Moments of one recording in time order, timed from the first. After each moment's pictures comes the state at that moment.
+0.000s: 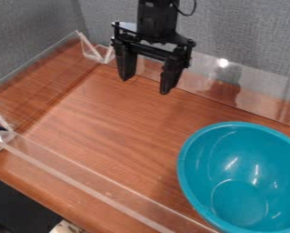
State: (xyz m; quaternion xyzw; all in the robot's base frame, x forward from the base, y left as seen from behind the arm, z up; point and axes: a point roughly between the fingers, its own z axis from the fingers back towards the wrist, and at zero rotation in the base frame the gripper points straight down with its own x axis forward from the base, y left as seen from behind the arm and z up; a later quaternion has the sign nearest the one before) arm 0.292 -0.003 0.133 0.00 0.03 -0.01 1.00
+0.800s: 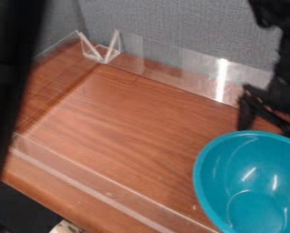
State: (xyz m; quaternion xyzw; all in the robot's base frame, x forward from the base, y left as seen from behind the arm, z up) arm 0.346 -0.172 0.033 0.00 0.08 -0.23 0.97
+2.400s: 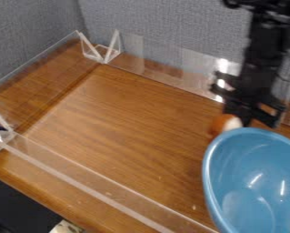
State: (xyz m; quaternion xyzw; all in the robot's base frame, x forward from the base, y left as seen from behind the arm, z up) arm 0.329 -0.088 0.086 -0.01 0.04 -0.16 0.99
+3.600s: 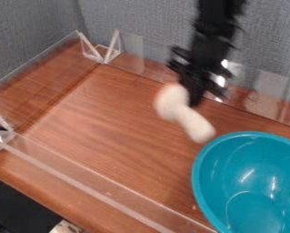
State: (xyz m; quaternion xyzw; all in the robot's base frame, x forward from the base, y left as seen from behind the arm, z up) arm 0.318 -0.023 0.111 -0.01 0.06 -0.18 0.98
